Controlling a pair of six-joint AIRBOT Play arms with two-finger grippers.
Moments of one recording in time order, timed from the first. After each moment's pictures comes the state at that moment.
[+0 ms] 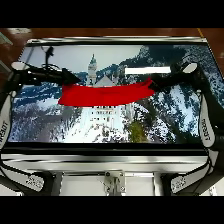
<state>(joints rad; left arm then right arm) 0.00 -1.73 1.56 0.48 -1.24 -1.06 -0.09 -1.74 1.61 -0.95 1.22 1.59</state>
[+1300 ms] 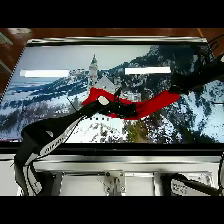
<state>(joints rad) -0.69 -2.00 1.54 0.28 -0.71 -1.36 -0.10 -1.36 1.61 -1.18 1.58 1.54</state>
